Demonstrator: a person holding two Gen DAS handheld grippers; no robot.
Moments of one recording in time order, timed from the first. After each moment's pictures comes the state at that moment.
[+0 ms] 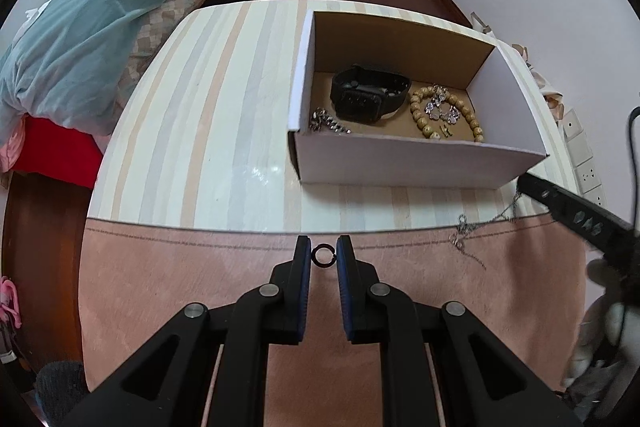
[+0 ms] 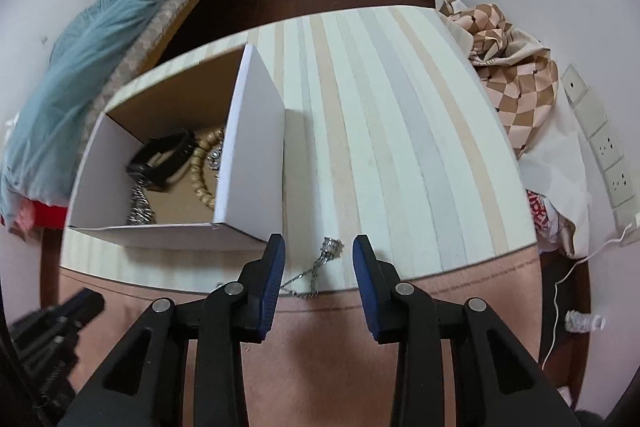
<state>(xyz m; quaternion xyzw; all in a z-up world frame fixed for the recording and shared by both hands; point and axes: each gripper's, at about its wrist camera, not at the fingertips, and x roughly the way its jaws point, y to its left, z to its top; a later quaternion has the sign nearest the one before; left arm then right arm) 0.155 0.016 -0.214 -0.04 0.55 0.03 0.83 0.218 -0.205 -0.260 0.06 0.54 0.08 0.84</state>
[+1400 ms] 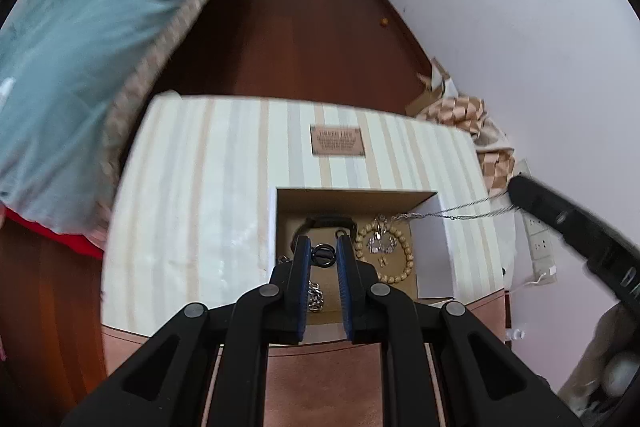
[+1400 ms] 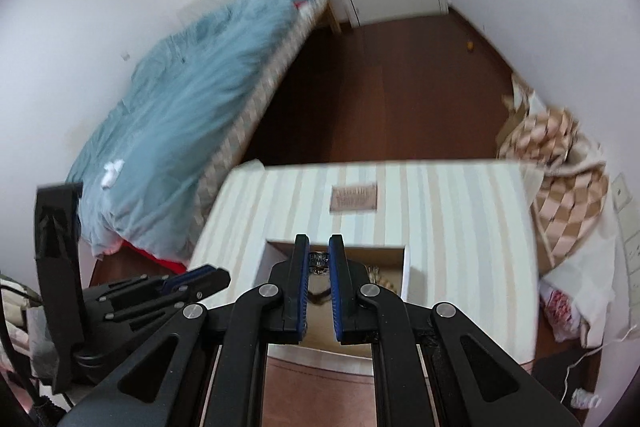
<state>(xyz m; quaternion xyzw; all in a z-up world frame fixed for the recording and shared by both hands) 0.243 0.036 -0.118 -0.09 0.53 -0.05 0.84 0.277 -0.152 -0.105 0.09 0.48 0.21 0.85</state>
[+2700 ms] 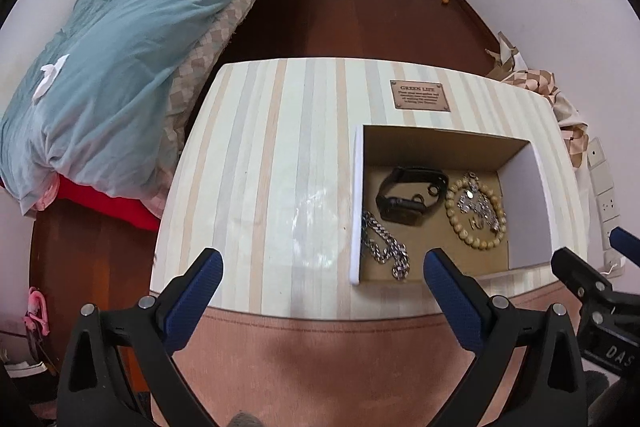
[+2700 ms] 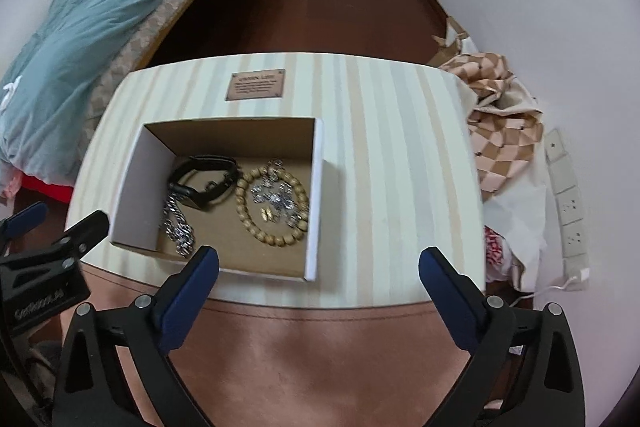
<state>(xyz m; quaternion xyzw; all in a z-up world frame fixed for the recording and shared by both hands) 0.208 0.041 -0.152 -0.01 0.54 0.07 0.84 0.241 -0.157 -0.168 -0.04 0.56 0.06 0.83</state>
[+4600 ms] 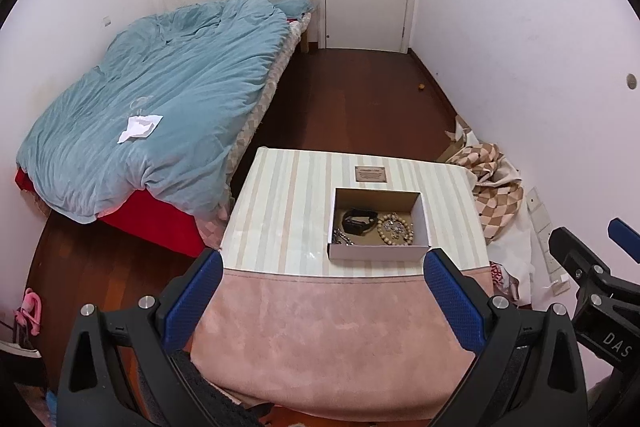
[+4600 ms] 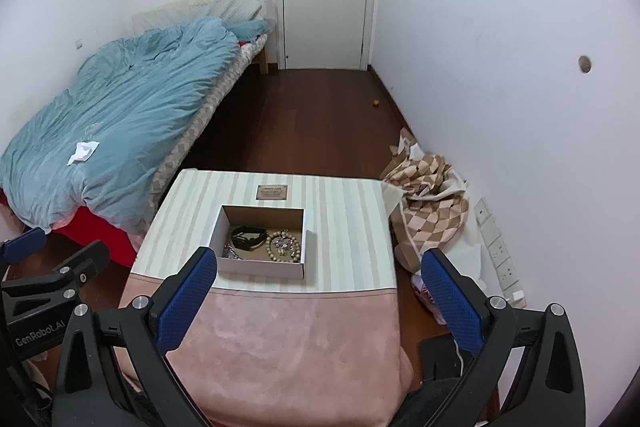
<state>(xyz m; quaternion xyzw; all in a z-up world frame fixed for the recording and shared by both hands) 0.048 0.013 0.049 -0.03 0.42 0.07 0.90 0.065 -0.189 0.061 -0.02 0.39 0.05 0.92</state>
